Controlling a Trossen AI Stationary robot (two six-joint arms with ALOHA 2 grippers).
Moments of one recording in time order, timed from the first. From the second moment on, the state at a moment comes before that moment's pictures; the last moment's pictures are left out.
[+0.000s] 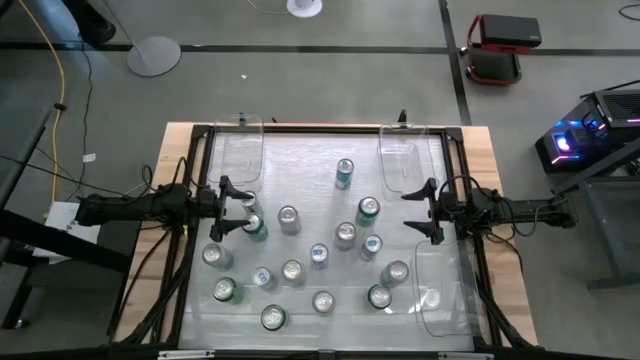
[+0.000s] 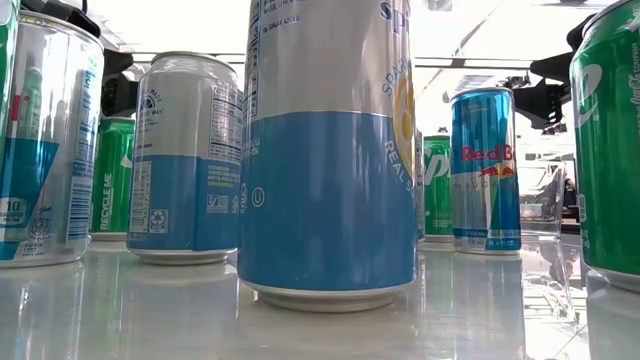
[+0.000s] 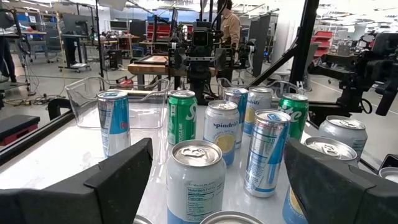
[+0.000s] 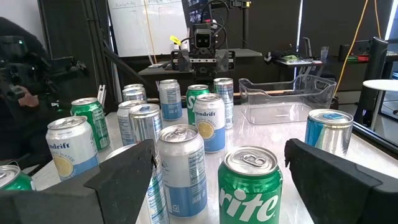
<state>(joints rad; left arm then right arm) -0.02 0.01 0.01 0.00 -0.01 -0.03 0.06 0.01 0.01 0.02 0.06 0.04</state>
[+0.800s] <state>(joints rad) -0.02 0.01 0.01 0.17 -0.02 -0.37 0.06 0.01 0.01 0.02 0.06 0.04</state>
